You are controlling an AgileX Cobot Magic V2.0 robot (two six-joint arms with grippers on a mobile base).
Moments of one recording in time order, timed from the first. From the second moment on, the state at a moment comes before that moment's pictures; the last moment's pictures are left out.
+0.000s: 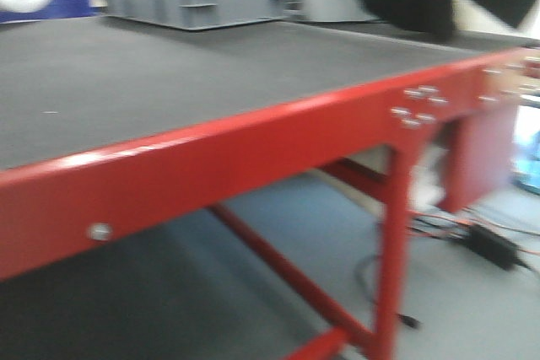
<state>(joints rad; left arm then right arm) -0.05 -0.01 0.03 0.00 0.01 -0.04 0.20 0.12 -0.60 -0.20 0.66 0.24</state>
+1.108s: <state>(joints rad) -0.05 -0.01 0.03 0.00 0.01 -0.04 0.20 0.12 -0.60 -0.20 0.66 0.24</state>
